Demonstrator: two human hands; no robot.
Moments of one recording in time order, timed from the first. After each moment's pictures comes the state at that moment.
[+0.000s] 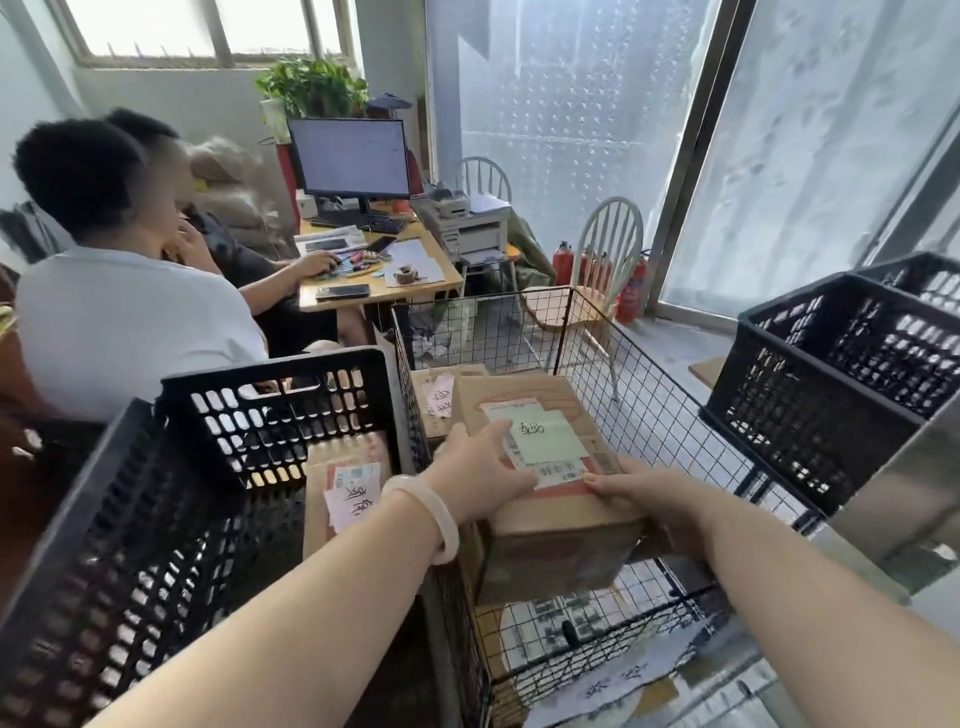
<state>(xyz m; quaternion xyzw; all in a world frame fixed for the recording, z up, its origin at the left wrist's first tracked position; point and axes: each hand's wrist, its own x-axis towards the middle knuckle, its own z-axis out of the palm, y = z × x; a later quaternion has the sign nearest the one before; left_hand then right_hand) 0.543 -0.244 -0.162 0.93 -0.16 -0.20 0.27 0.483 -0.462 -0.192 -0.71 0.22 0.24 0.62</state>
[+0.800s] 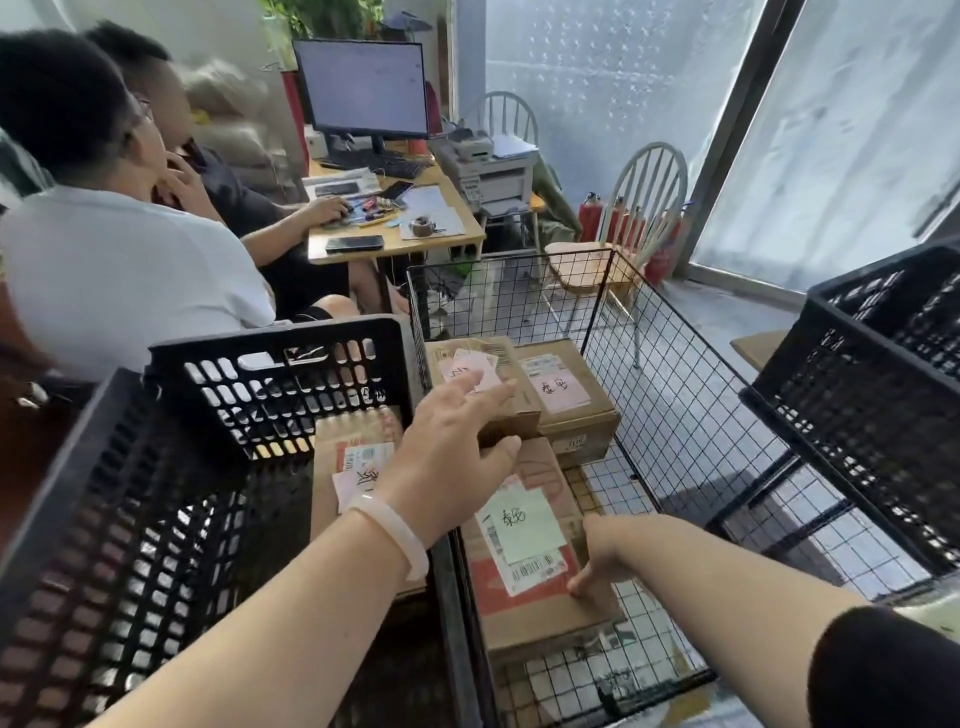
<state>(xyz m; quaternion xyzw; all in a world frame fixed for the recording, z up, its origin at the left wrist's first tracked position) 0.573 -0.200 -0.179 0.93 -0.22 -0.02 0.30 0.547 -0.409 -0.289 -0.87 0.14 0.44 0.14</state>
